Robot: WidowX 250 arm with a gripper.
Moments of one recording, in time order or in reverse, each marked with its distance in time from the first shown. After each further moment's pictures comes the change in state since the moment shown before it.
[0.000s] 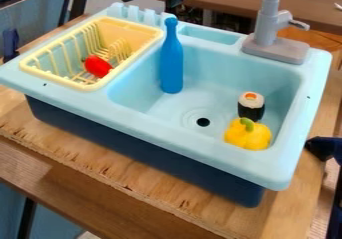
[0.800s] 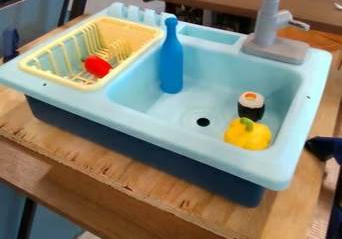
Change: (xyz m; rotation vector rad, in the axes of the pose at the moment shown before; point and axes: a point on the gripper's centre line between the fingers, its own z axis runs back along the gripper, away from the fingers) arm 0.011 0.032 0.001 0.203 0.053 -0.056
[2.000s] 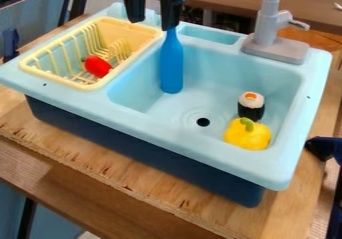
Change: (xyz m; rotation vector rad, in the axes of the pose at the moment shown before) arm 0.052 0.000 -0.049 -0.176 -0.057 -0.120
